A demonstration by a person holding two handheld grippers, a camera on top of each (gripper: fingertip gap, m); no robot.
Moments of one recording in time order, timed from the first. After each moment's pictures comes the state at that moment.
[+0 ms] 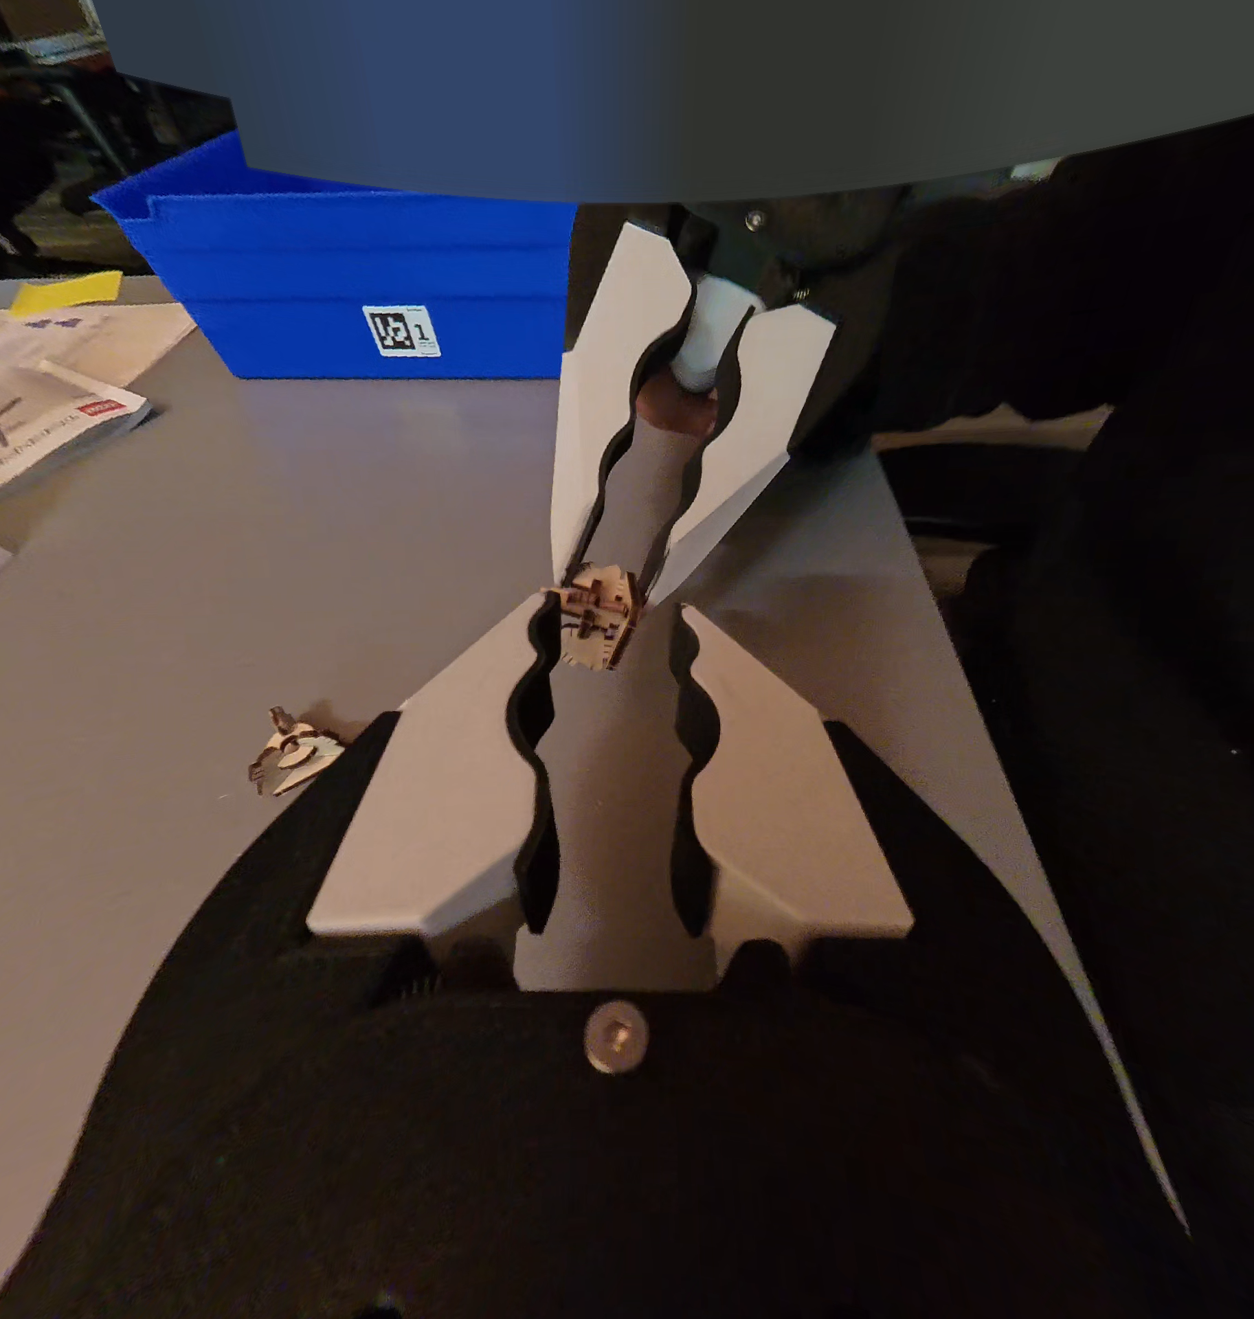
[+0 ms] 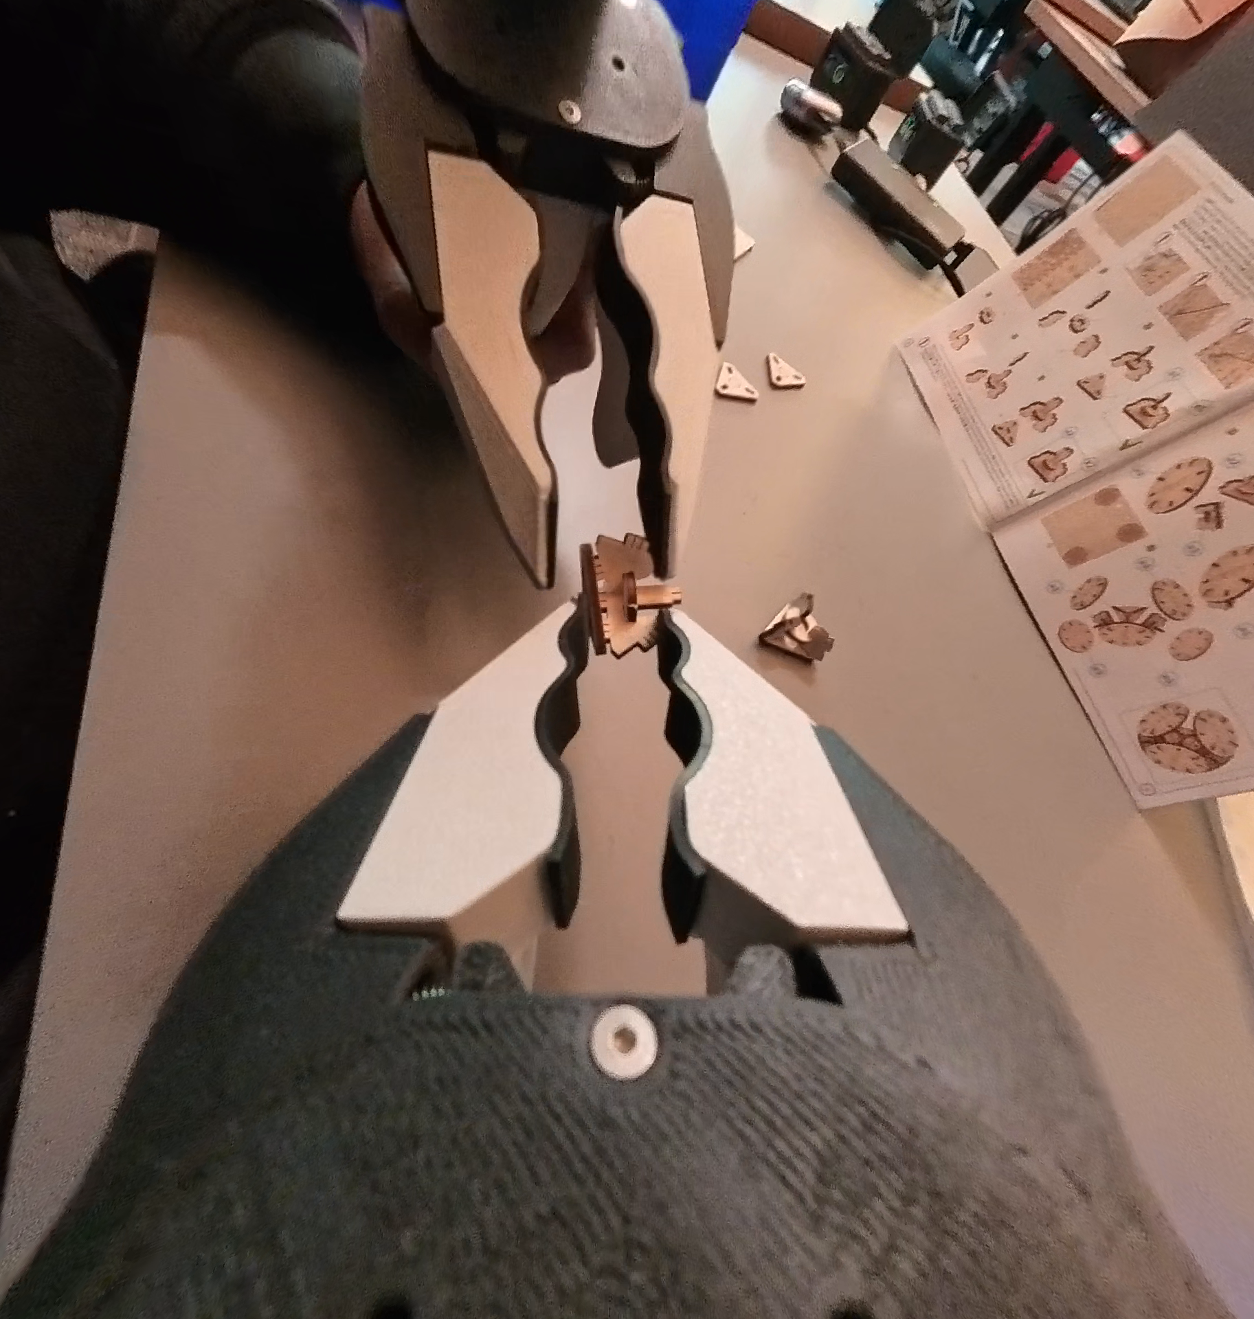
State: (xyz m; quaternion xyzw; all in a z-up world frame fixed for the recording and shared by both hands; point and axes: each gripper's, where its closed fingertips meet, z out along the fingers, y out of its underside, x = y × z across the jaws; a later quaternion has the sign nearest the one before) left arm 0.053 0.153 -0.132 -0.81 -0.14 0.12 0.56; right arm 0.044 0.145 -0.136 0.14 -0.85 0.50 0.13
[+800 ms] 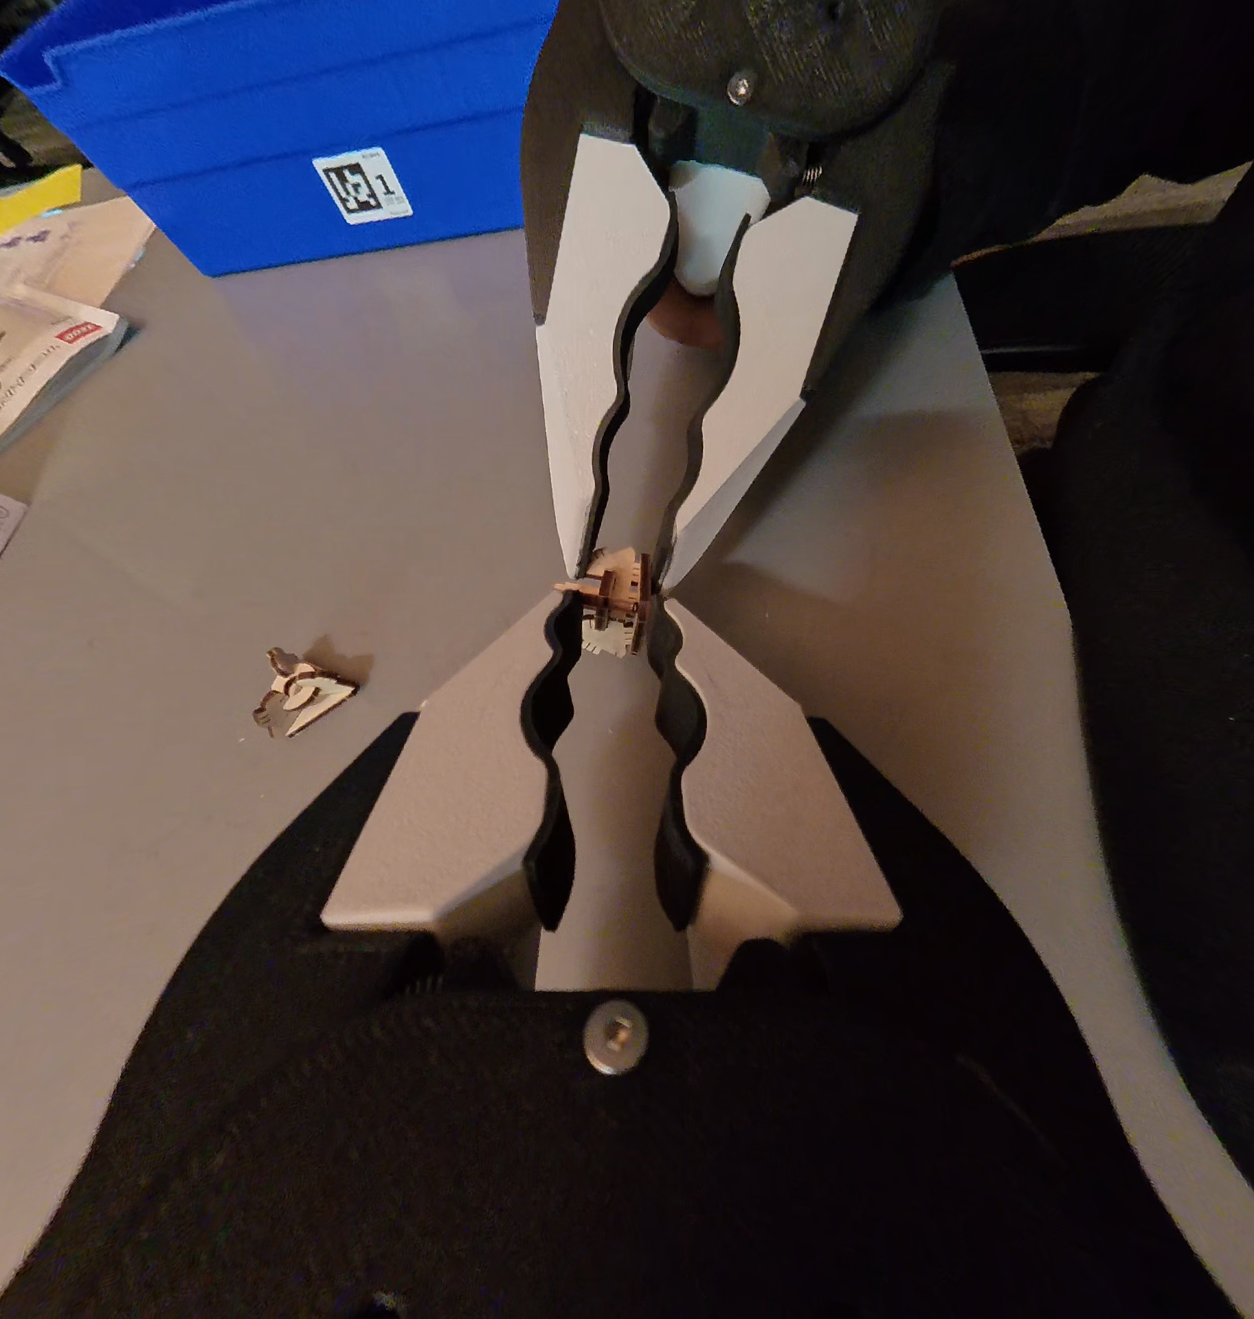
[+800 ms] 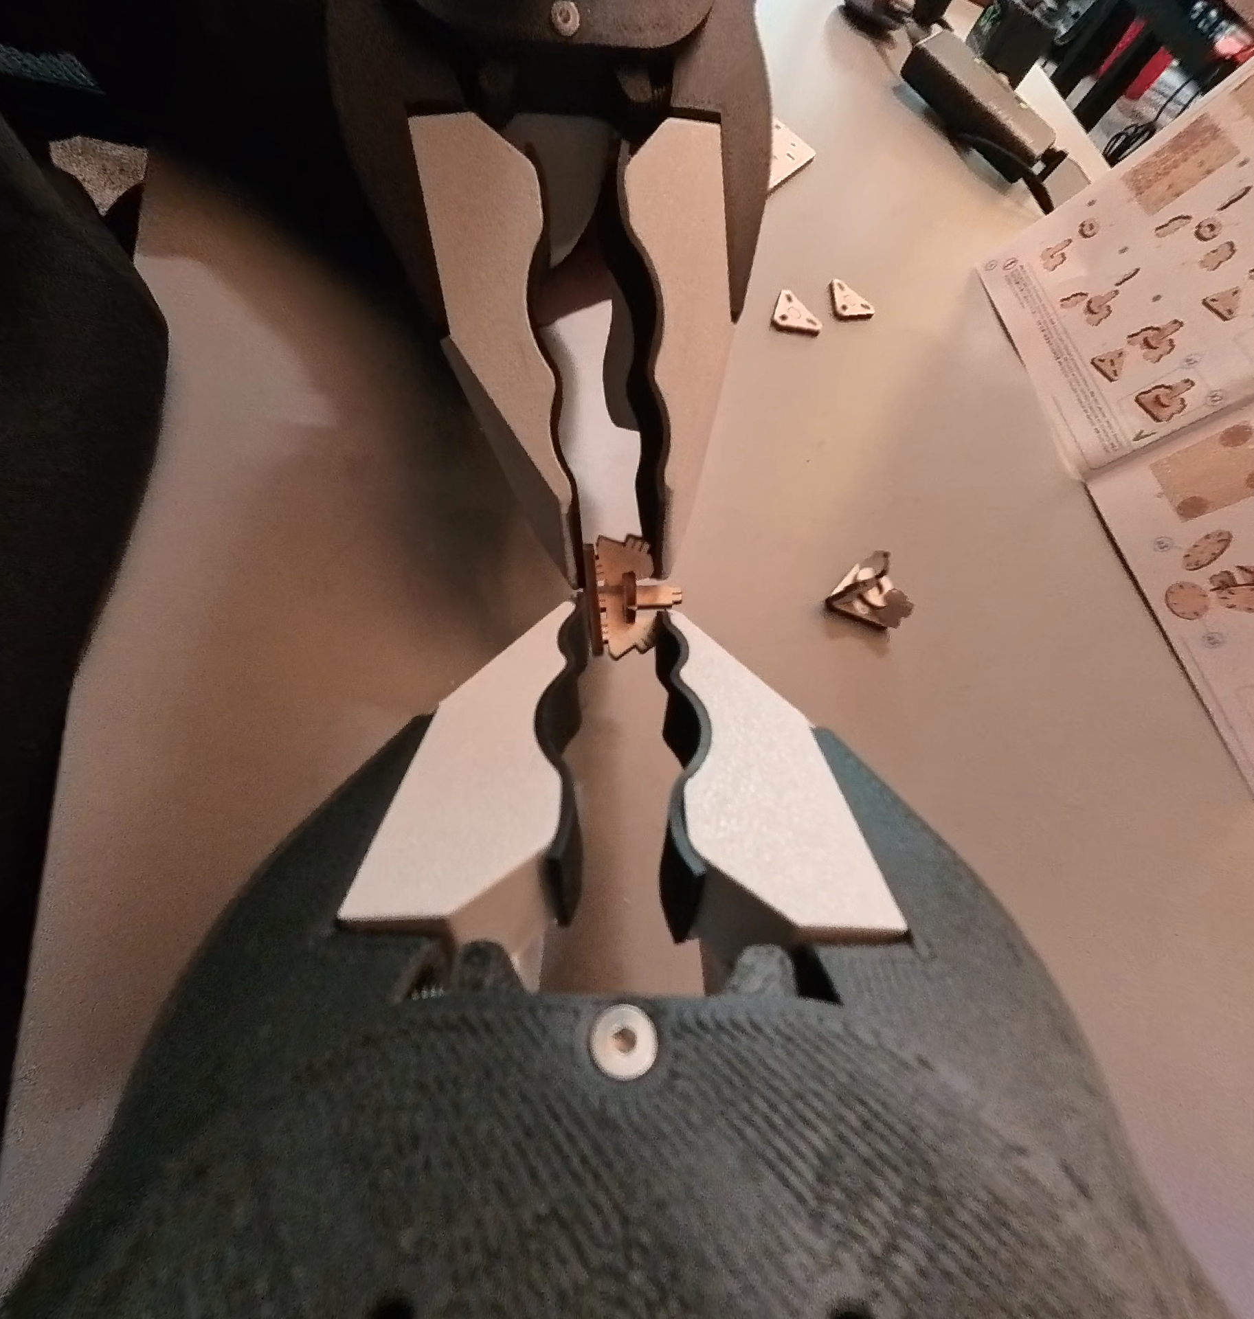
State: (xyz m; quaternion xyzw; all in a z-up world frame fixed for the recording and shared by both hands) left arm 0.054 0.148 -0.165 -0.86 -0.12 0.16 0.46; right arm 0.049 0.142 -0.167 0.14 -0.86 0.47 0.10
